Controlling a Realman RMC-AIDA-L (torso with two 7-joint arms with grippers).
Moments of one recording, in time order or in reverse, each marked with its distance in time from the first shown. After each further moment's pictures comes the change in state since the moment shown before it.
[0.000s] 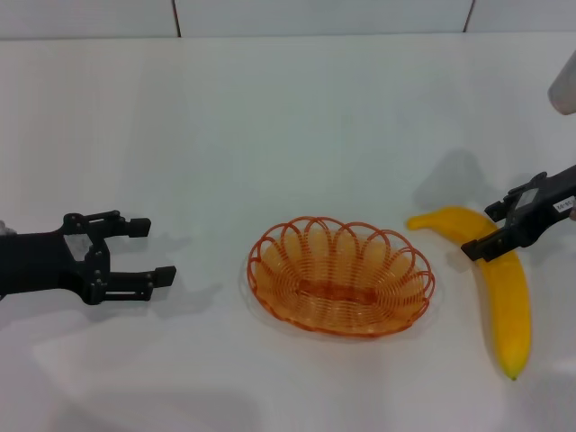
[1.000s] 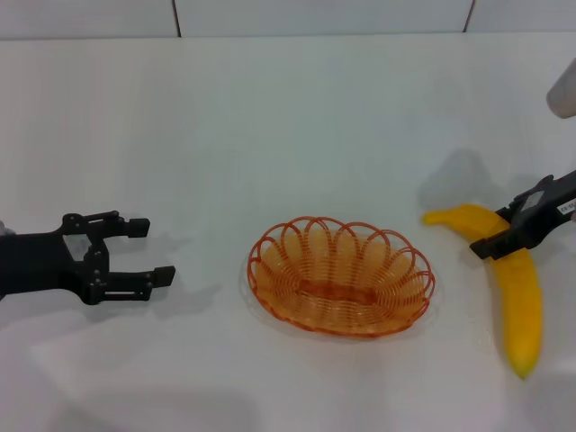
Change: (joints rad) left arm 0.001 0.001 0.000 0.000 0.000 0.000 -0.006; right arm 0.003 0.000 -0.002 0.016 -0.038 0.029 0.025
